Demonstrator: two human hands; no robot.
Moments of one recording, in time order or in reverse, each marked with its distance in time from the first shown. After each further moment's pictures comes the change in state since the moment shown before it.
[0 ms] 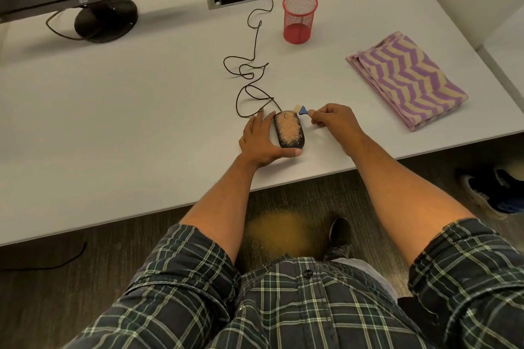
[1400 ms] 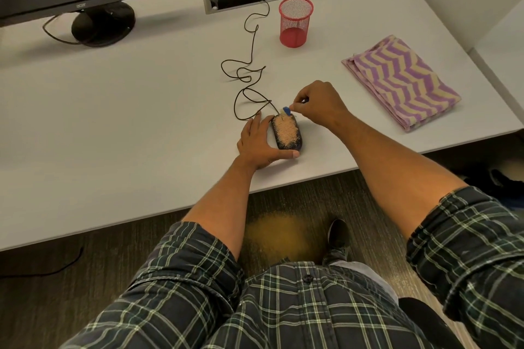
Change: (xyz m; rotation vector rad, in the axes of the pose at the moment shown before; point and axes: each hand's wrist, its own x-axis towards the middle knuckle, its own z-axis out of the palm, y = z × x) left_hand 0.000 0.000 -0.001 0.021 0.012 0.011; right_hand 0.018 -0.062 0.019 -0.707 0.000 -0.303
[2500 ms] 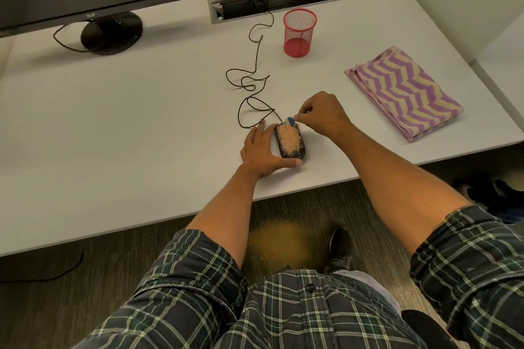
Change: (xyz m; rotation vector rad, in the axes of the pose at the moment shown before) left_hand -0.001 -0.001 -0.001 0.011 0.002 0.008; right_hand -0.004 -0.004 0.001 -0.007 0.007 0.091
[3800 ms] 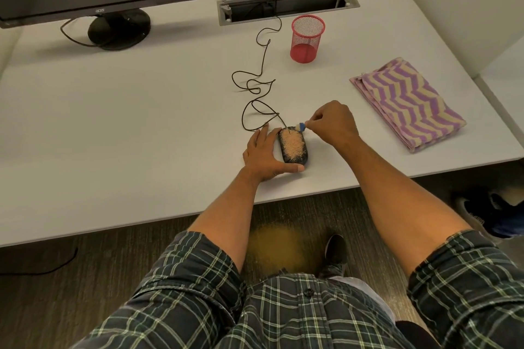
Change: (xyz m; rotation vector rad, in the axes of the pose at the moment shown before) left_hand 0.002 -0.003 0.002 0.016 -0.006 0.011; right_hand -0.006 0.006 0.000 0.005 0.037 0.074
